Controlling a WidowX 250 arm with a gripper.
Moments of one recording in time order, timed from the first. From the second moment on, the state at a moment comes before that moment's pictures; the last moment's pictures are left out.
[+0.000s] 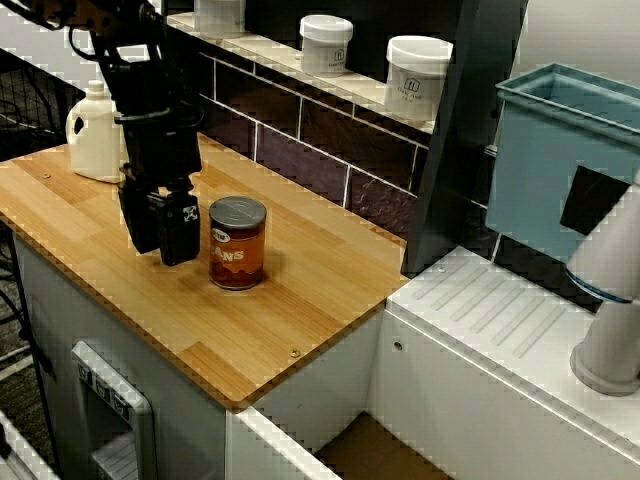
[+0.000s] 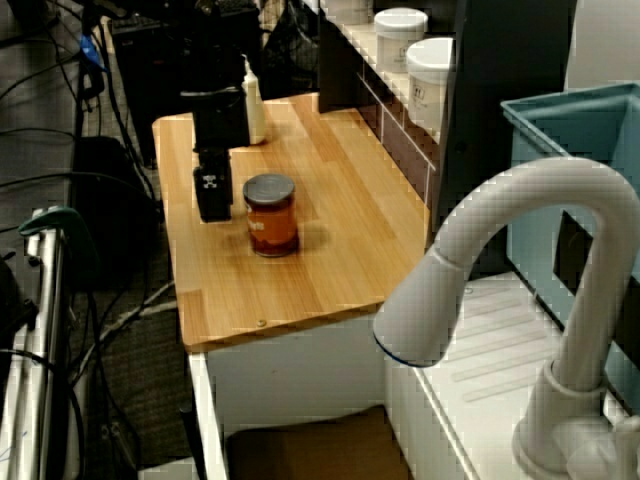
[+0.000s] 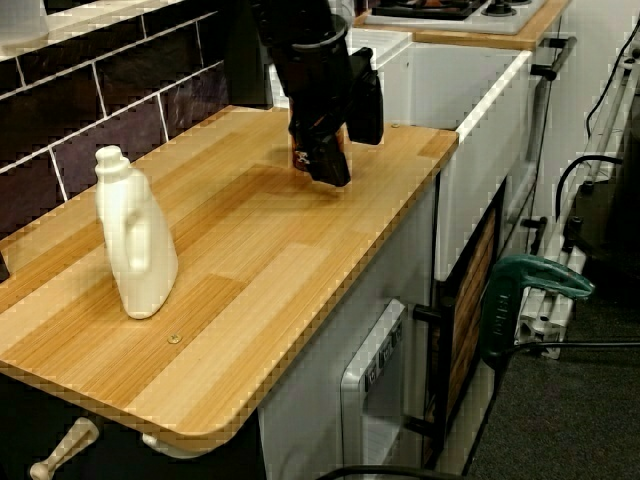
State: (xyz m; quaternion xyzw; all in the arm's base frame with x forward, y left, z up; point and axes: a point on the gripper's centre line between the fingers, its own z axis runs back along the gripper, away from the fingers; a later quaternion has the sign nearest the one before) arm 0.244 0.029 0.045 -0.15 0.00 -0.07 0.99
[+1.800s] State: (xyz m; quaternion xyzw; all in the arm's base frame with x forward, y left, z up) arm 0.293 -0.013 0.044 -0.13 -0.02 -0.10 0.99
